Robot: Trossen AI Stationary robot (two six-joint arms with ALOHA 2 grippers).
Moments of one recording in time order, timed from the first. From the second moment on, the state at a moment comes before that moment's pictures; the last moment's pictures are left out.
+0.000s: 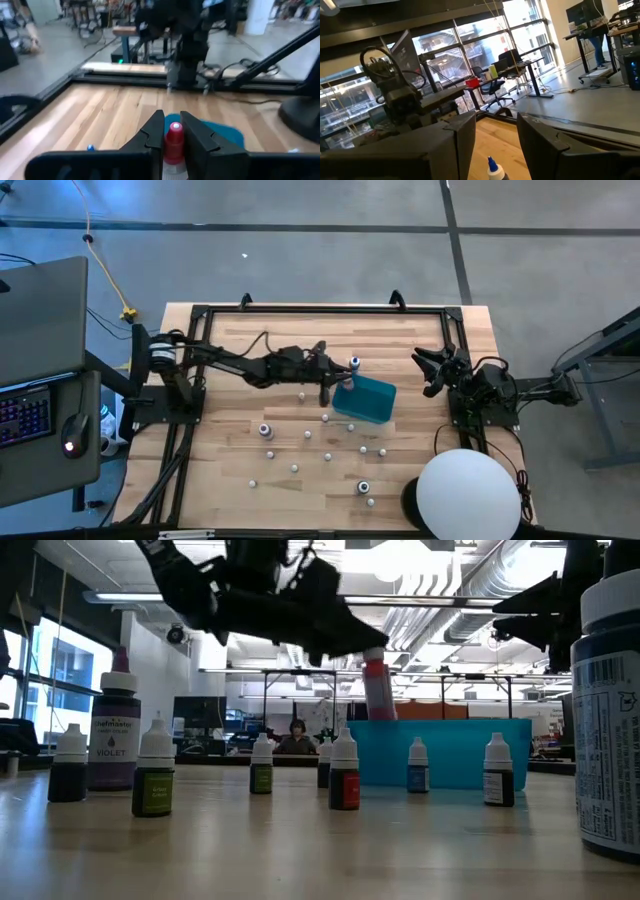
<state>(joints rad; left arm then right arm) 0.10 1.79 0.93 0.78 0.02 0.00 0.06 0.04 0.01 0.27 0.60 0.25</state>
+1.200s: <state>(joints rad) 0.12 1.92 0.98 0.73 -0.31 0.12 0.06 0.04 0.01 0.23 0.59 0.31</state>
